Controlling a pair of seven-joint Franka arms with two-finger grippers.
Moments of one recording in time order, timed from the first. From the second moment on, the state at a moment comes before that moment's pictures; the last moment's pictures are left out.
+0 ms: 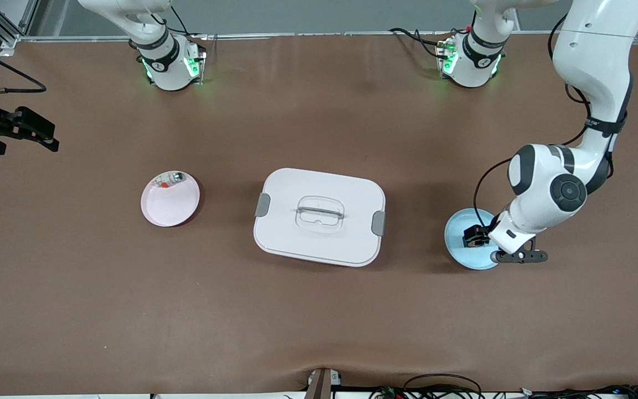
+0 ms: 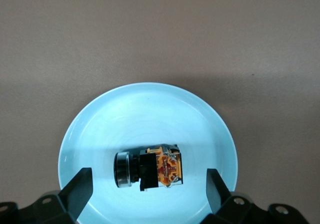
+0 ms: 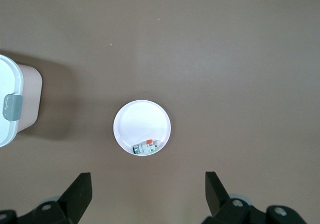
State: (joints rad) left arm -0.01 0.50 -0.11 -1.92 0.01 2.46 -0.11; right arm -0.02 0.04 0.06 -1.44 -0.01 1.48 -0.03
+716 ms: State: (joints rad) left arm -0.02 0.57 -0.11 -1.92 0.02 2.51 -0.12; right arm -0.02 0.04 0.06 -1.44 -0.01 1.48 -0.03
